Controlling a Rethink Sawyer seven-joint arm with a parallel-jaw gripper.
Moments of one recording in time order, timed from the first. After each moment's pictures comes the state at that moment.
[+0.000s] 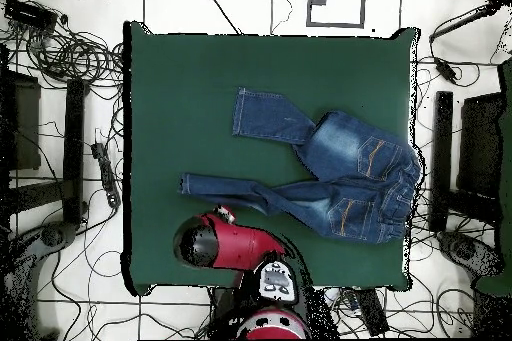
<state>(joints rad) 0.05 -0.54 -0.07 2.01 0.10 0.16 0.80</state>
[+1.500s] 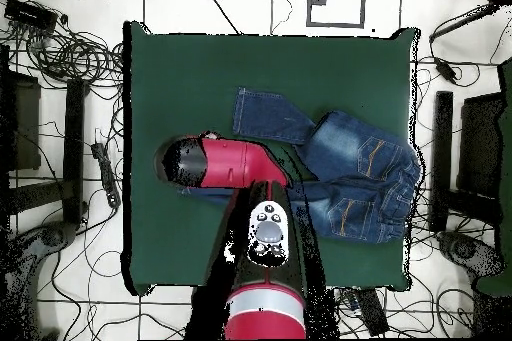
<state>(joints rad) 0.07 -0.54 -0.07 1.55 0.07 0.55 0.80</state>
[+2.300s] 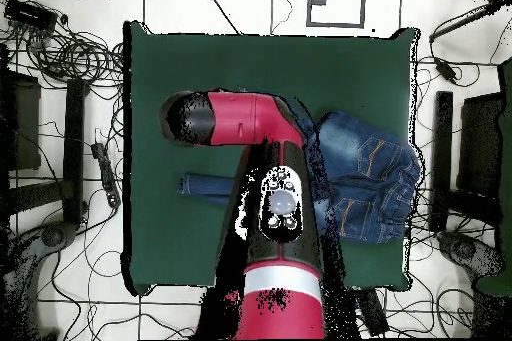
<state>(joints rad) 0.03 -0.49 -0.05 1.28 -0.03 0.67 0.80</state>
